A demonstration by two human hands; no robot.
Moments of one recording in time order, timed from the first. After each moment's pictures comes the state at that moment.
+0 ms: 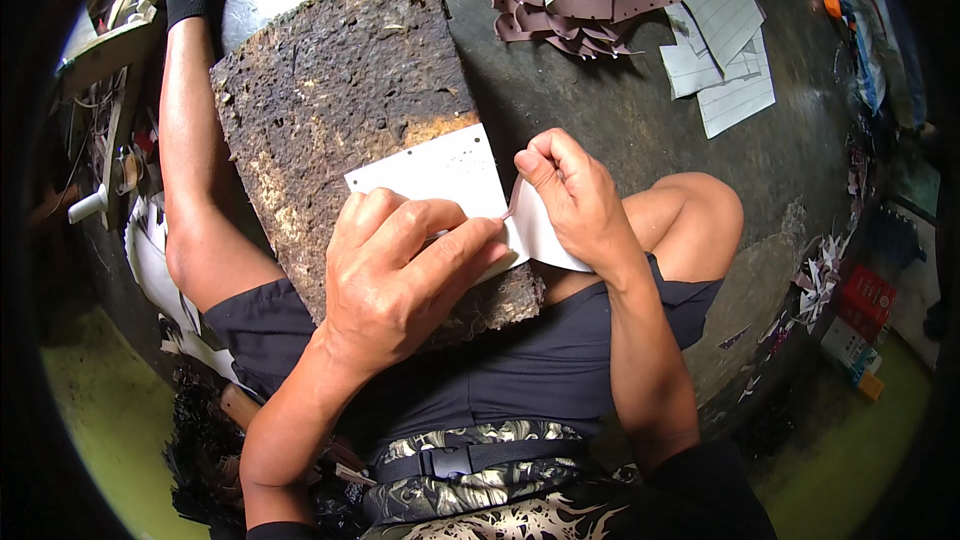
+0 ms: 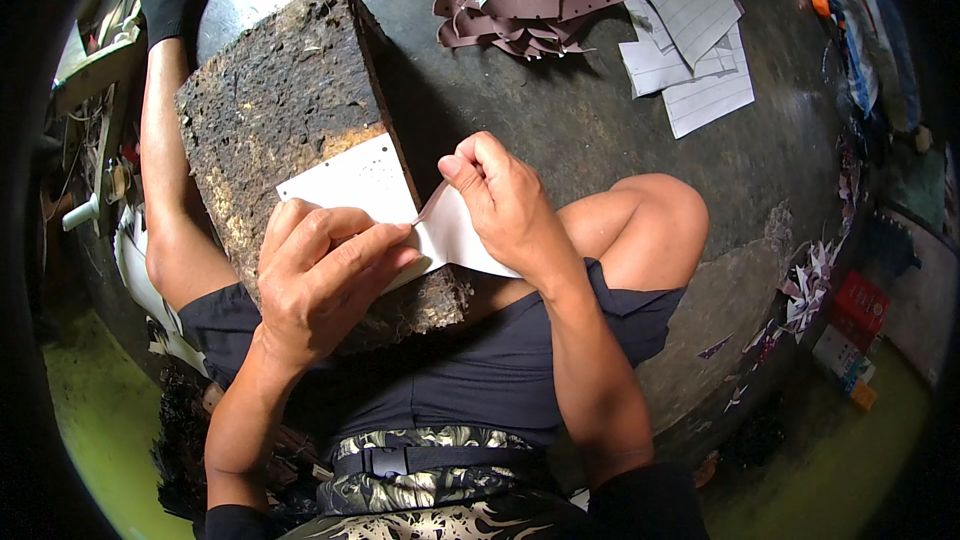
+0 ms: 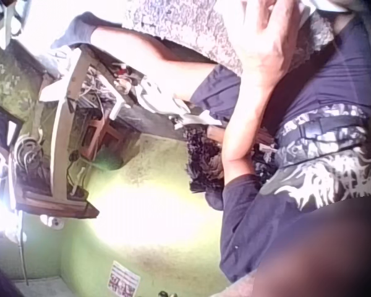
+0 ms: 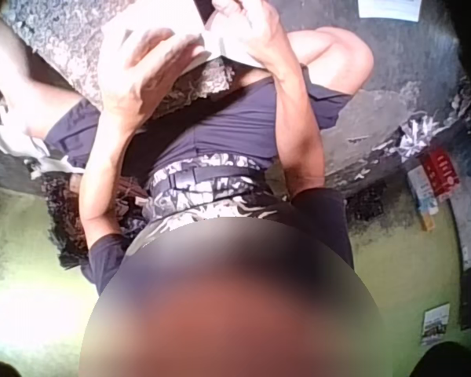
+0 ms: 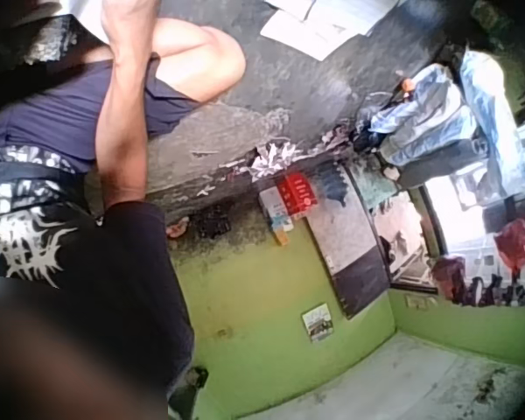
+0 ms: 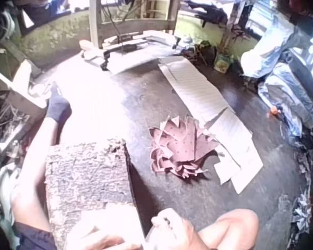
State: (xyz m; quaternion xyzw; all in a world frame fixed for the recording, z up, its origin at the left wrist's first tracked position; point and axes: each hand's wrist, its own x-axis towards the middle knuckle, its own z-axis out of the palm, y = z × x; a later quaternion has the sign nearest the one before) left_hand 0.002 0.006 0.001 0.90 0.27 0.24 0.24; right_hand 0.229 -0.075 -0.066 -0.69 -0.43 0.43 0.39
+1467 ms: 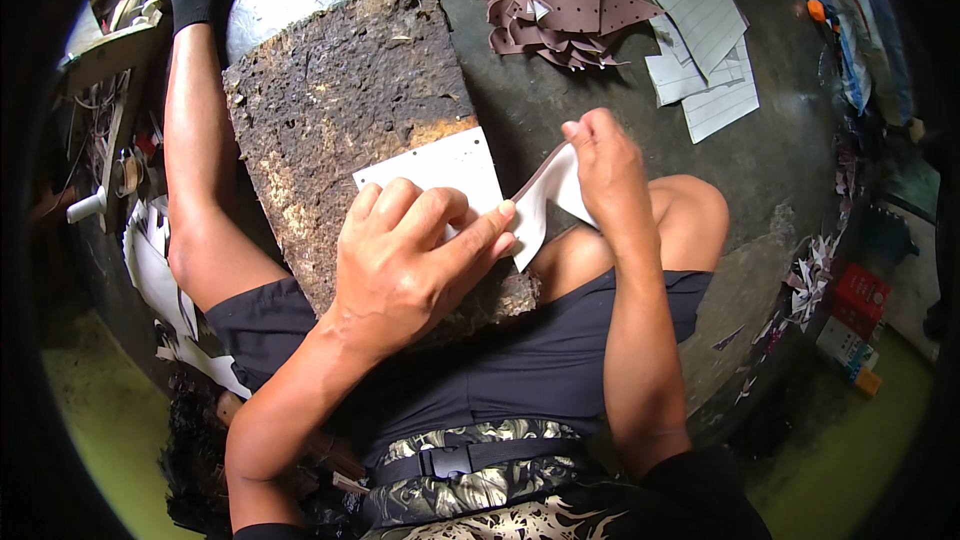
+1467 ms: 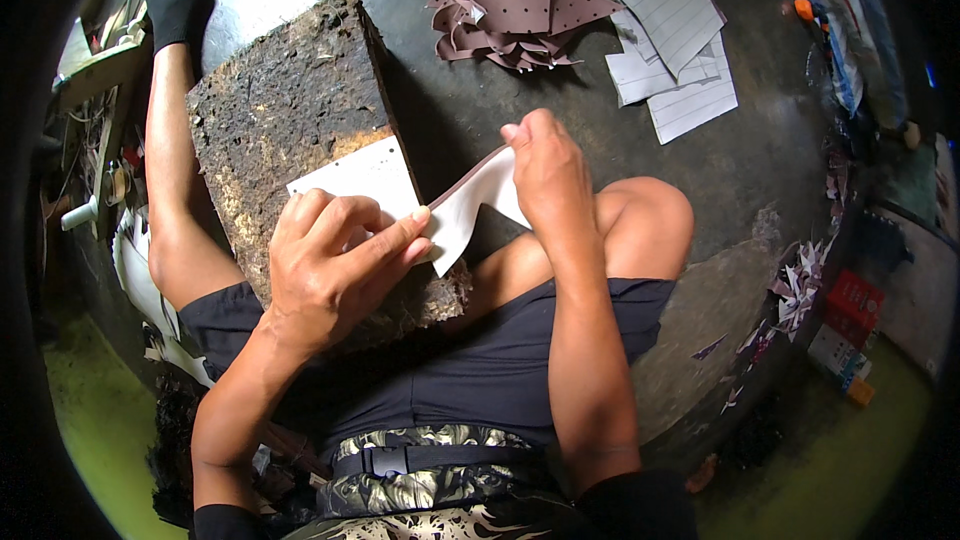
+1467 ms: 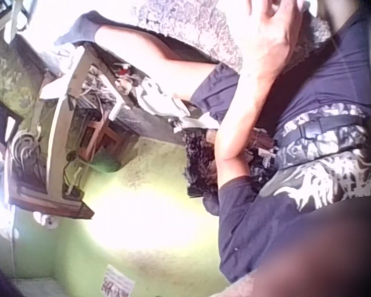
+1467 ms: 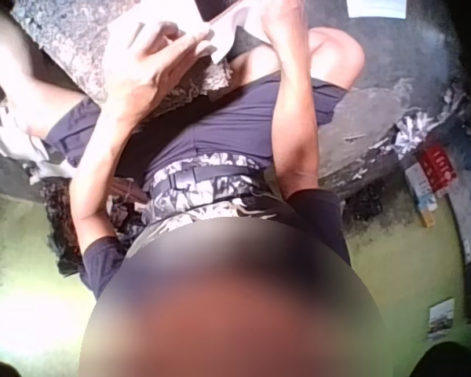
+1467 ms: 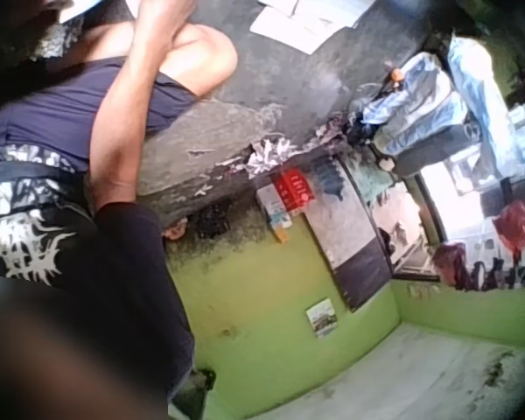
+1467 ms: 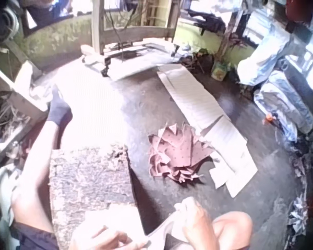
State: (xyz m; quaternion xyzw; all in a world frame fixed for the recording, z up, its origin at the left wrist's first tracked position) left_hand 0.005 0.008 -0.006 0.92 0.24 0.24 0.20; right_hand 0.268 -0.068 -0.089 -0.83 -0.46 0.18 0.26
